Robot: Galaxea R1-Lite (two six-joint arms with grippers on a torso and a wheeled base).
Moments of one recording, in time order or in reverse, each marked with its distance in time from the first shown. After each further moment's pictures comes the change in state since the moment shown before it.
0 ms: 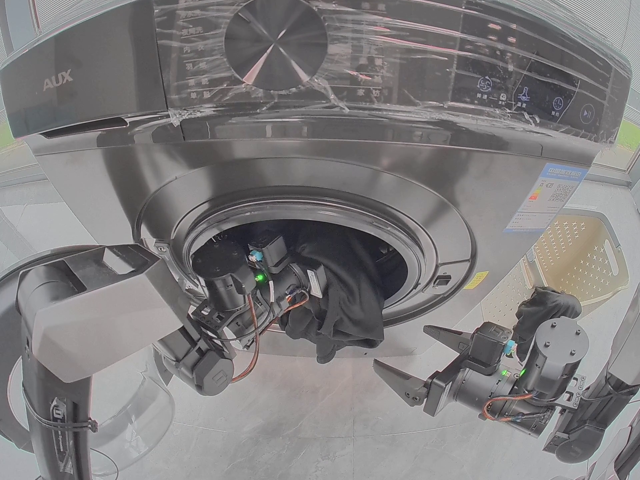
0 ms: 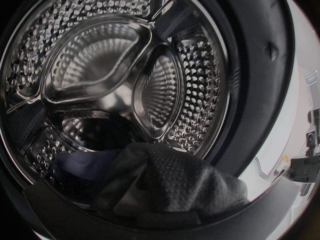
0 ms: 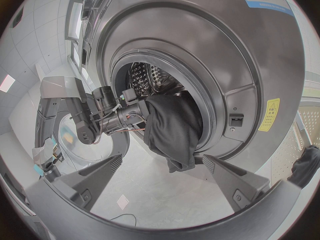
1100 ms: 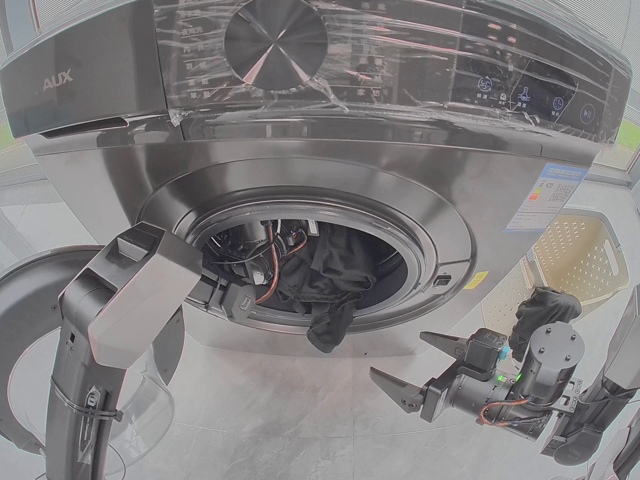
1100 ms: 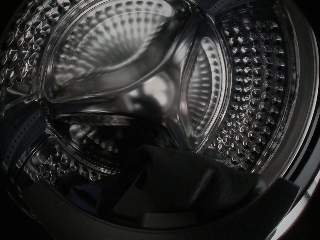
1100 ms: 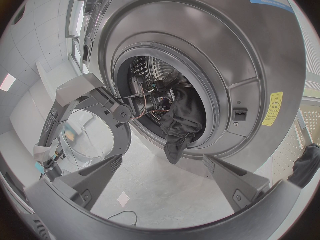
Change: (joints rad) left arm 0.102 0.201 -0.646 0.468 0.107 -0.010; right arm 0.014 0.015 0.006 0.000 0.000 -0.003
